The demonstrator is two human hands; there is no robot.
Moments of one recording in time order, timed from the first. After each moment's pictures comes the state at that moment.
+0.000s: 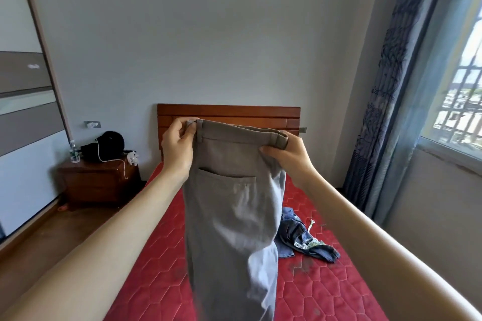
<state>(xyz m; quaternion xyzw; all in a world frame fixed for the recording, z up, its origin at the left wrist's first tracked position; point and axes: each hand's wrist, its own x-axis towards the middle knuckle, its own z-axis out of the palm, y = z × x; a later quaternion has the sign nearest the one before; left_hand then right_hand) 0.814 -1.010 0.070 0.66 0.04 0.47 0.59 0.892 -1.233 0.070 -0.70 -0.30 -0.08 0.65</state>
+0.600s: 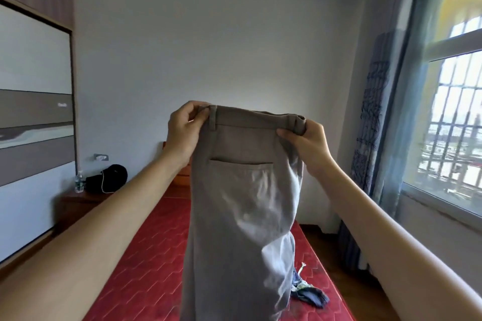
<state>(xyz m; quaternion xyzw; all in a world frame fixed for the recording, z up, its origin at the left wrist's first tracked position) 0.686 -1.097 0.201 0.67 -0.10 0.50 0.54 0.791 -1.326 0.201 -0.65 -0.34 -0.23 0.64</state>
